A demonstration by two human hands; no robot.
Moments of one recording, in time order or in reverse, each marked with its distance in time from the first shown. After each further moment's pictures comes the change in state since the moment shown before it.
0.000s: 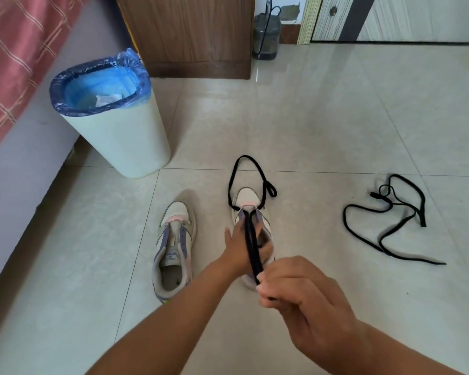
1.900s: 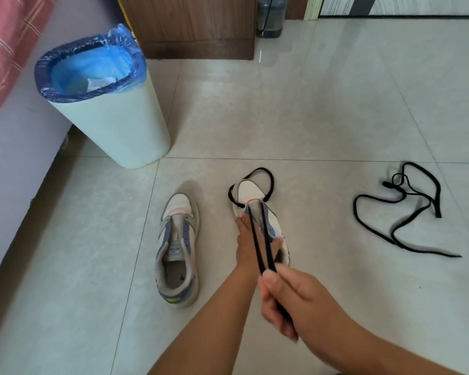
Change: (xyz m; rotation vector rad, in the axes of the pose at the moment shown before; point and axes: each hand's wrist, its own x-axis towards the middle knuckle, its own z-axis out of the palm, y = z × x) left_hand 0.043 -0.032 0.043 -0.016 0.192 -0.067; right_hand -0.004 0.005 0.010 0.598 -0.382 1.258
